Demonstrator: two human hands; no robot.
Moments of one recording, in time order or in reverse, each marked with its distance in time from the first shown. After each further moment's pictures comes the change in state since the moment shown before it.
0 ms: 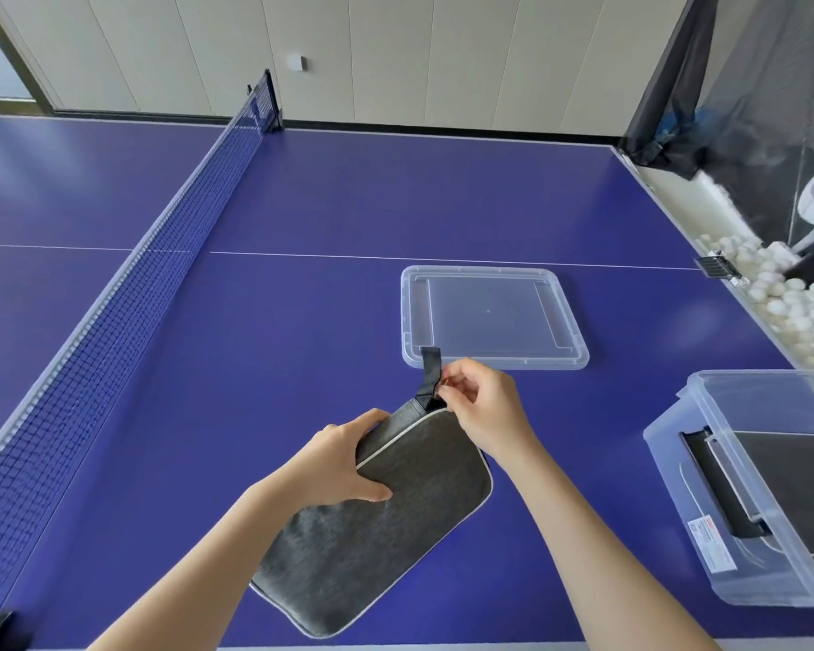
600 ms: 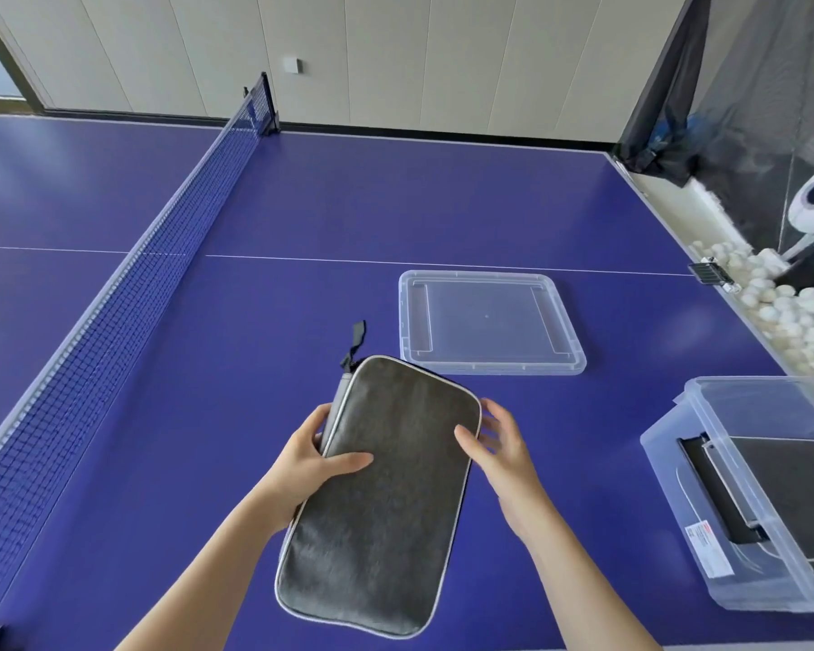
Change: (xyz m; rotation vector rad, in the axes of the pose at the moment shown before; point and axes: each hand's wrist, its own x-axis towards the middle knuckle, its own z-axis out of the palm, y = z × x) left_hand -0.007 -0.028 0.000 -0.910 0.171 -0.147; right_hand -0.041 0.044 0.007 0.481 0.055 0.474
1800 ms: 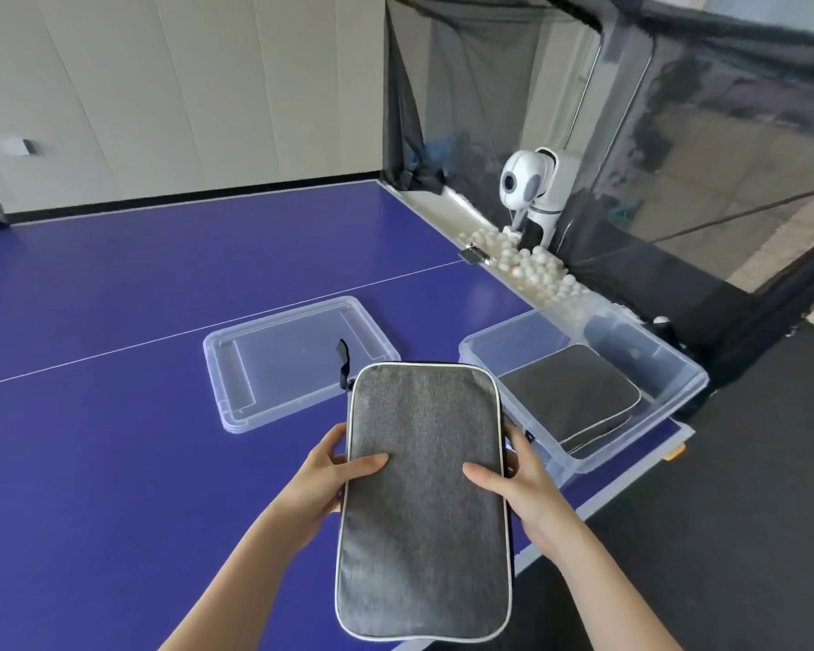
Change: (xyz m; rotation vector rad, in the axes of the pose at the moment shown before) left_hand 0.029 0.022 0.199 0.060 -0.491 -0.085; right_hand -0.118 -0.005 -0.185 0.113 0.319 -0.001
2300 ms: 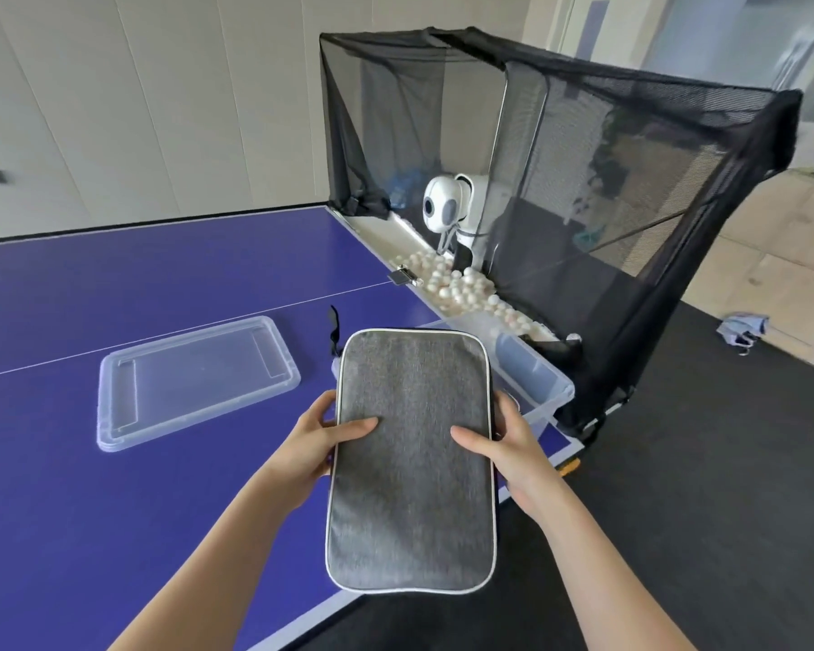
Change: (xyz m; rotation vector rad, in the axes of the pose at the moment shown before) left_hand 0.048 0.022 0.225 0.055 0.024 0.146; right_hand -0.002 -0.045 -0.220 0.023 -0.001 -0.149
